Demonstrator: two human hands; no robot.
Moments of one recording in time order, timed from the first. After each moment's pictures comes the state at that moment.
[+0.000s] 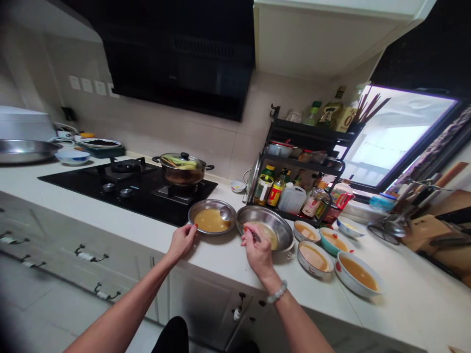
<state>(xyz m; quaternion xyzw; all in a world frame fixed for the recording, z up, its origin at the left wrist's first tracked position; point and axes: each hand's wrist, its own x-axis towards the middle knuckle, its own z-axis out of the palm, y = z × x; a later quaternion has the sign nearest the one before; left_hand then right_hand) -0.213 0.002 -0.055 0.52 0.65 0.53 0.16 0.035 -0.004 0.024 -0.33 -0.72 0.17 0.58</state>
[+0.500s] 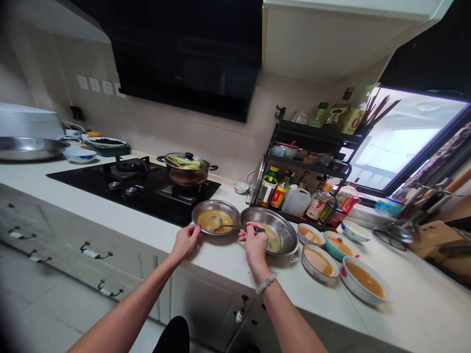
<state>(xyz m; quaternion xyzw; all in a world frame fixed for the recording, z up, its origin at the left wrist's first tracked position) -0.212 0.000 -0.052 0.53 0.64 0.53 0.16 -0.007 0.021 0.015 -0.44 -0.46 0.41 0.65</state>
